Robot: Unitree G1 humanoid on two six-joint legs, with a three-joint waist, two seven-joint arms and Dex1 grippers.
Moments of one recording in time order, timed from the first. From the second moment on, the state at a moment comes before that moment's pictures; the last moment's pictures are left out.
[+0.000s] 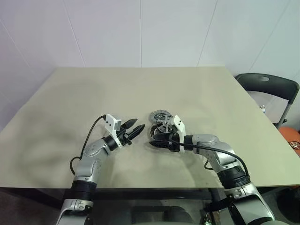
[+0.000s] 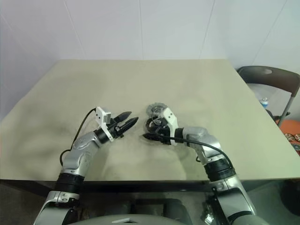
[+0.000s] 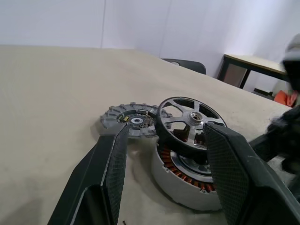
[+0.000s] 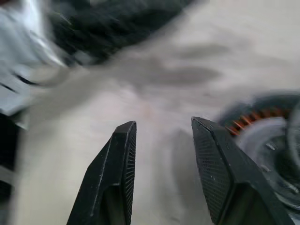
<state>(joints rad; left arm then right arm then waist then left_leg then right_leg) -0.27 0.20 0.01 0.18 -0.39 0.14 -0.78 -0.43 -0.34 0.16 0.08 0.40 0.65 0.95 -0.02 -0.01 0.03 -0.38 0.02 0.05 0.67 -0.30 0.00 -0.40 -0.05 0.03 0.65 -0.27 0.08</state>
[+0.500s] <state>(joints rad) -0.27 0.20 0.01 0.20 -0.38 0.14 -0.78 -0.61 -0.36 -0.06 0.35 0.36 0.52 0.72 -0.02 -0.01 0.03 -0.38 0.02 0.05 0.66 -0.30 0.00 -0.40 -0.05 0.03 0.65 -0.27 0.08</state>
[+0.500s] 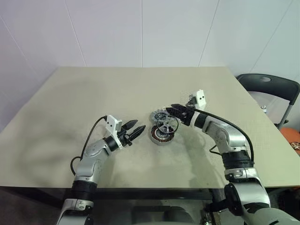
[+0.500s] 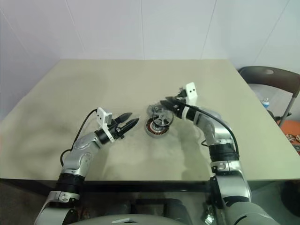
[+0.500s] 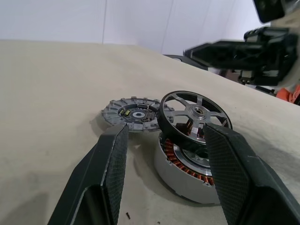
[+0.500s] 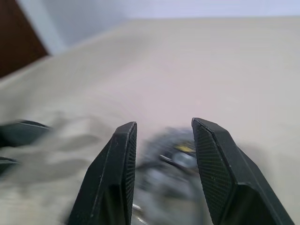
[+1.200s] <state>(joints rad) -0.27 0.21 0.01 0.19 -0.38 0.14 -0.80 -0.63 -0.44 -0.10 0.38 0.44 0.82 0.75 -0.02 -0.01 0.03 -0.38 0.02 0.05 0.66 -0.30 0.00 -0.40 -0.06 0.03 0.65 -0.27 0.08</state>
